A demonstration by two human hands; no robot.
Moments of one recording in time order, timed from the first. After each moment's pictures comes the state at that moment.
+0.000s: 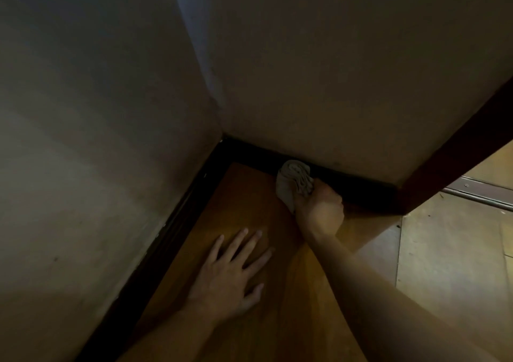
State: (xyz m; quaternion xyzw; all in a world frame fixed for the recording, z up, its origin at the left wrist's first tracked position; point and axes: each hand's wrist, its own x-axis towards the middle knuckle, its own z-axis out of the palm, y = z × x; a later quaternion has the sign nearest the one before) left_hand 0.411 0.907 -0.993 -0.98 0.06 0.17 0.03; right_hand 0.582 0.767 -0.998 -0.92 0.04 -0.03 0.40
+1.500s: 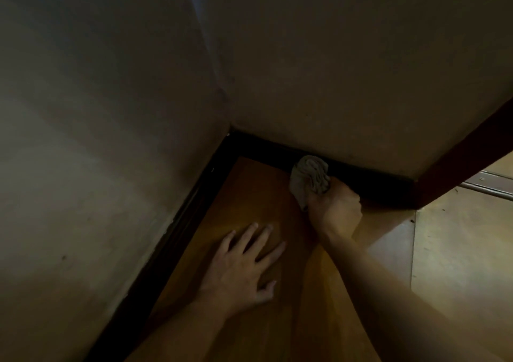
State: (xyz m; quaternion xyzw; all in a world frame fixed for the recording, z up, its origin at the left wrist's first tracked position) left_hand 0.416 0.913 -0.986 -0.98 0.08 0.18 0.03; right_hand 0.574 0.768 -0.991 -0.93 0.08 -0.05 0.35
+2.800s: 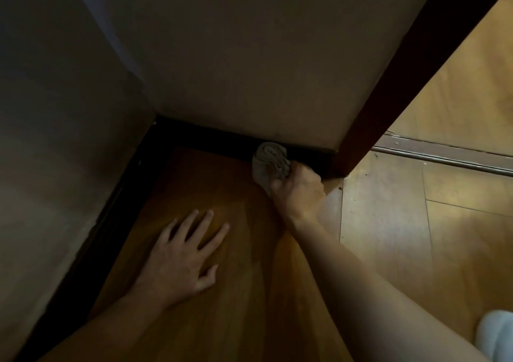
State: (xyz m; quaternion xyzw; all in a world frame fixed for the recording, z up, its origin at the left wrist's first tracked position) left_hand 0.426 0.898 -0.968 -0.97 0.12 0.20 0.09; right_hand 0.574 0.706 -0.986 -0.94 0.07 -0.06 0.32
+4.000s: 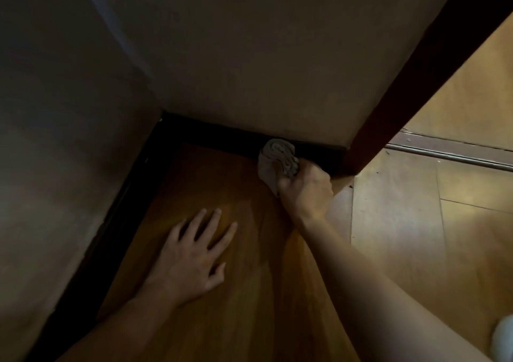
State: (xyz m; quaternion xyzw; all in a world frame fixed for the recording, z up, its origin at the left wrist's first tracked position) left_hand 0.425 0.901 -0.979 -0.98 0.13 0.15 0.09; right_hand 0.573 0.711 -0.985 -0.93 0.08 -0.04 0.35
